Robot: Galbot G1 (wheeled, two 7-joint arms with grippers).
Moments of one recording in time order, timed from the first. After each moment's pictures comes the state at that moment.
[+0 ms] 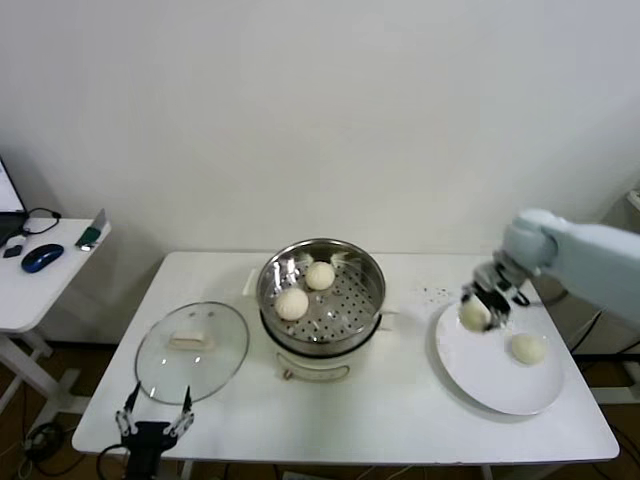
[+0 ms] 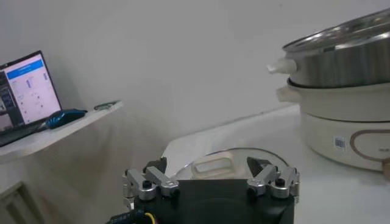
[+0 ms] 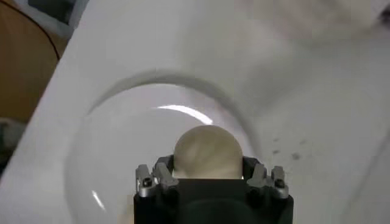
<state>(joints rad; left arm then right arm) 1.79 -1.47 -0.69 -1.98 0.12 -0.09 -0.08 0.65 0.75 -1.46 1.32 0.06 0.16 -1.11</state>
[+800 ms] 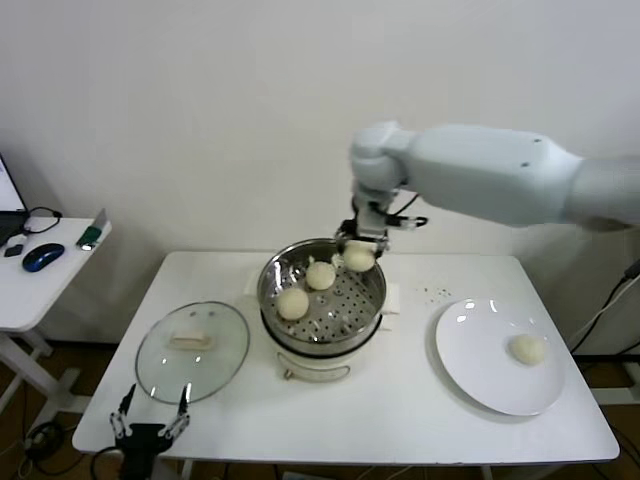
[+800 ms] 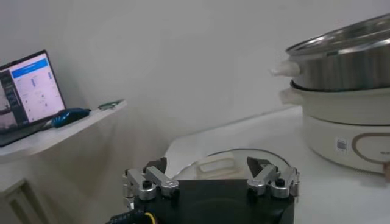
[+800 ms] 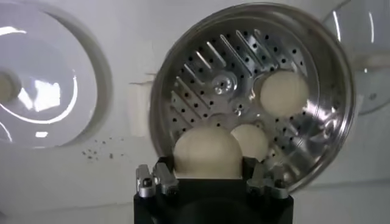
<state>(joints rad) 1.82 -1.45 -0.70 -2.01 0.09 -0.09 -0.08 0.77 1.28 -1.48 1.28 -0.07 0.53 -1.12</state>
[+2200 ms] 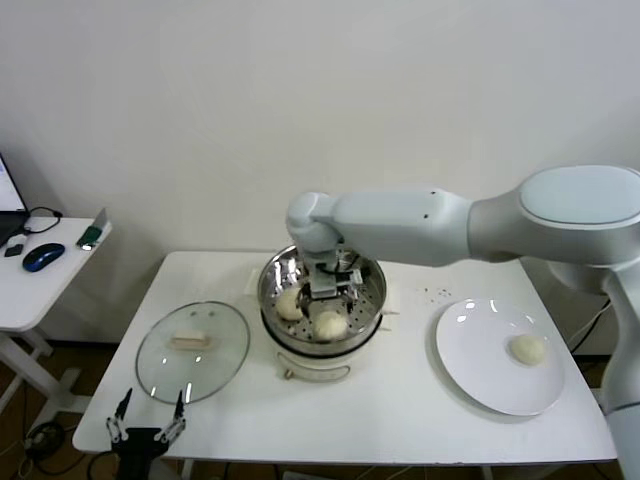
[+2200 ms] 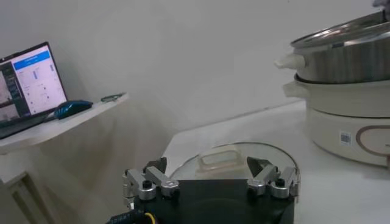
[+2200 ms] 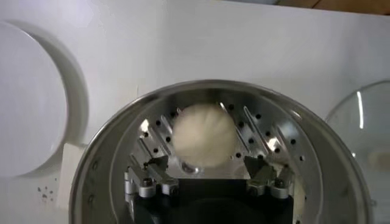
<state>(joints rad) 1.82 -1.44 -0.71 -1.99 0.07 -0.09 -0.08 0.68 1.39 -1.50 1.24 -0.05 0.54 -1.15</state>
